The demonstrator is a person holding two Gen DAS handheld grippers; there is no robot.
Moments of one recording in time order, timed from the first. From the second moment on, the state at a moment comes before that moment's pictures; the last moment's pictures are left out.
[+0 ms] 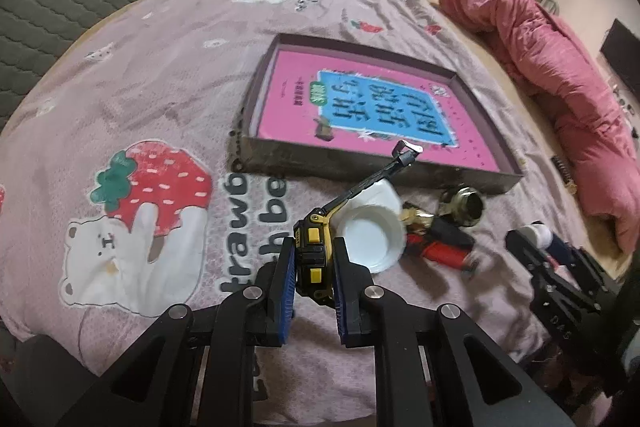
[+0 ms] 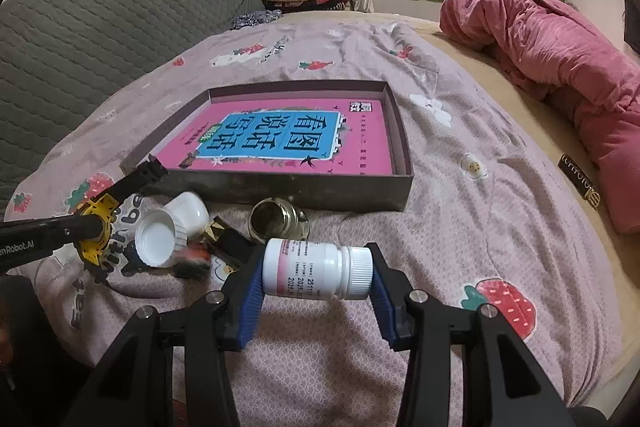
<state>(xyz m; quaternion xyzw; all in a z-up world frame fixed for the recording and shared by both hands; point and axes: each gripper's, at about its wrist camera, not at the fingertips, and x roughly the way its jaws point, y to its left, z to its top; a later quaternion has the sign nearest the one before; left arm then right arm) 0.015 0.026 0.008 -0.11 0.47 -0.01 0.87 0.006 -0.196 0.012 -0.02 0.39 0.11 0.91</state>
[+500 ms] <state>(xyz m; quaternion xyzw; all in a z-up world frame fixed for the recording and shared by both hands) 0.019 0.026 0.023 -0.11 0.45 -0.02 0.89 0.005 -0.194 0.025 -0.03 0.36 0.11 0.92</state>
